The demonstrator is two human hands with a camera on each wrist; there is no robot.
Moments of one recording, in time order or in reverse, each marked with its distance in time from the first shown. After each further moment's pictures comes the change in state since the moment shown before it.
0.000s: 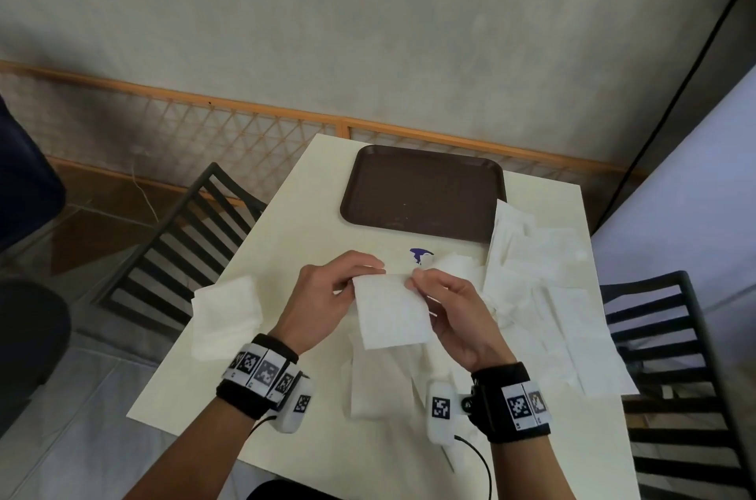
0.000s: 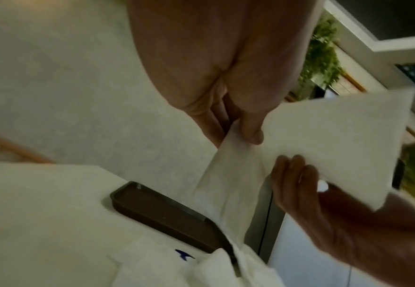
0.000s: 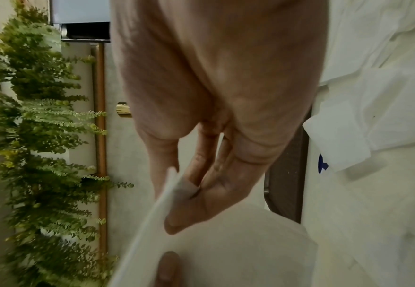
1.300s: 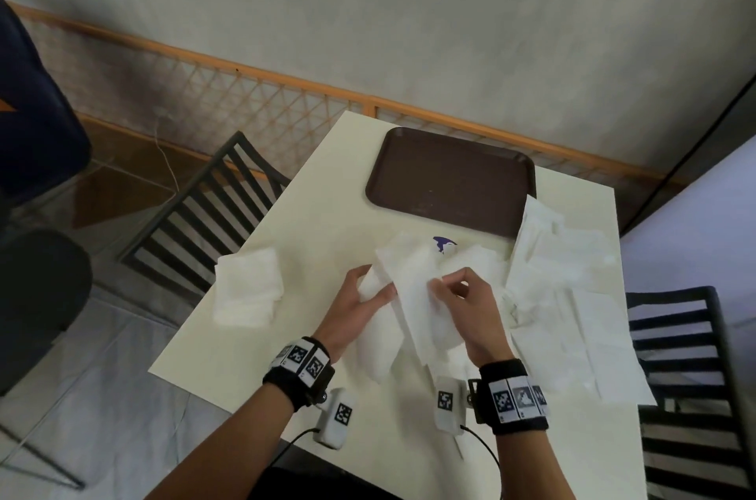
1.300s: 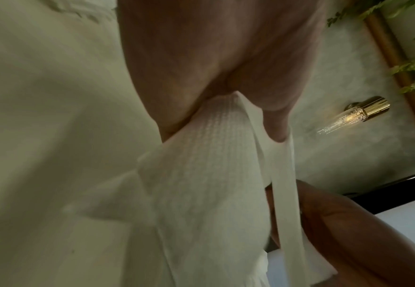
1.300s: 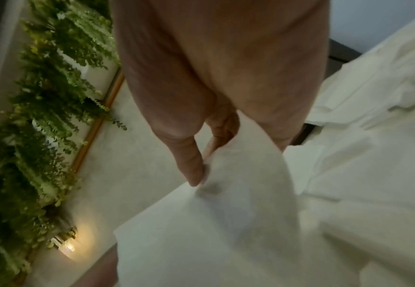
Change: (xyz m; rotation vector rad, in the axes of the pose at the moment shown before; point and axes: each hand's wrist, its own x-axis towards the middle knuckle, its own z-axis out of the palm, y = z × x) left_hand -0.032 -0.047 0.041 -0.497 0.083 -0.699; right_hand 0.031 0.051 -0.017 -0.502 0.273 -0.118
